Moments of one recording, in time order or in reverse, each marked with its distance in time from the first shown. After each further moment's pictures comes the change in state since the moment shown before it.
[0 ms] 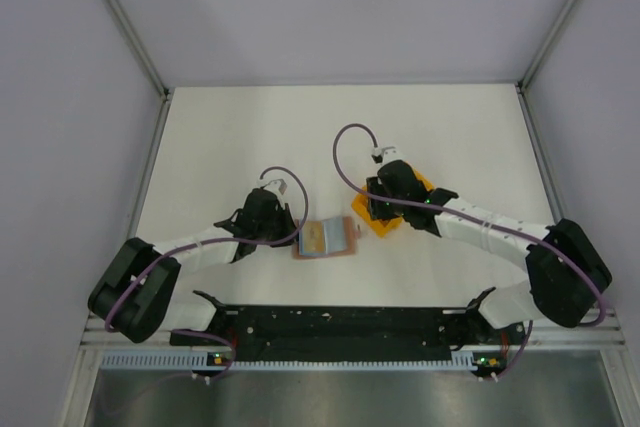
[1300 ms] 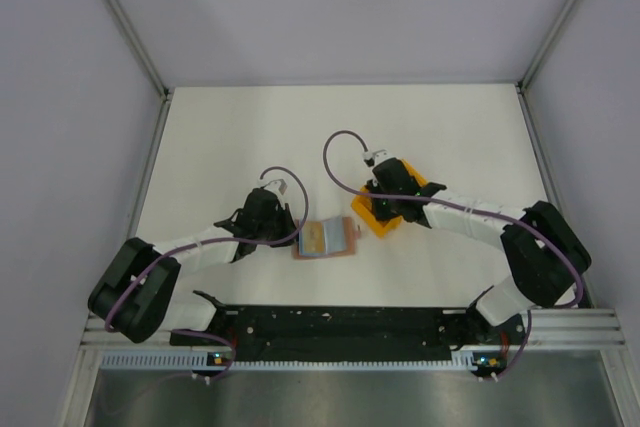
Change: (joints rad) left arm 0.000 0.000 0.003 -0.008 0.000 0.000; right arm -0.044 0.138 0.034 0.000 -0.062 -0.118
